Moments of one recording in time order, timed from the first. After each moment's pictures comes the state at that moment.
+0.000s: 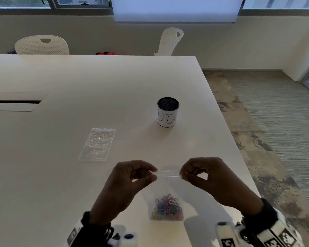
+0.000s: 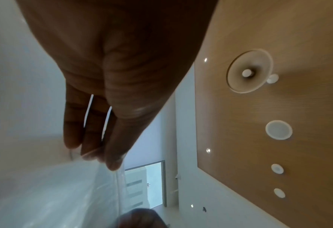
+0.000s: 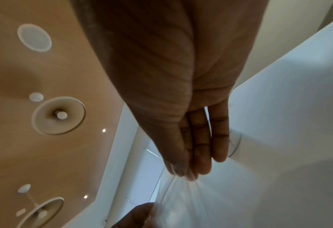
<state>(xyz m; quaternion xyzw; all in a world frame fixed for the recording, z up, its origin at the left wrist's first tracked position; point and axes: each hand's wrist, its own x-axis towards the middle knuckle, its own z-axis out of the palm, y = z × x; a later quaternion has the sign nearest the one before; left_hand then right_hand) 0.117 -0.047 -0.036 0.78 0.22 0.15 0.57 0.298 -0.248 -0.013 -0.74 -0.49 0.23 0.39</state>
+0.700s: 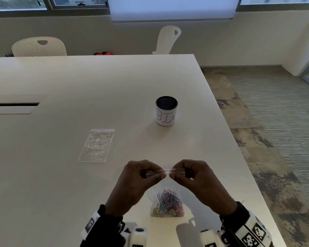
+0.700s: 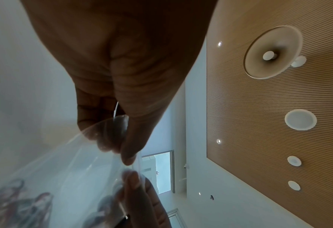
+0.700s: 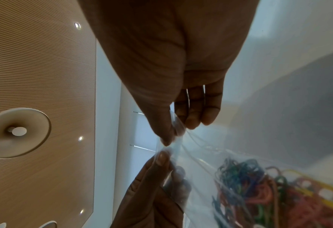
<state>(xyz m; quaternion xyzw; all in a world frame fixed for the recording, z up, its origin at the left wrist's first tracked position) 0.143 -0.052 -0.060 0.75 0.21 0.13 0.61 0.280 -0.227 -0.058 -0.72 -0.37 0.27 0.52</state>
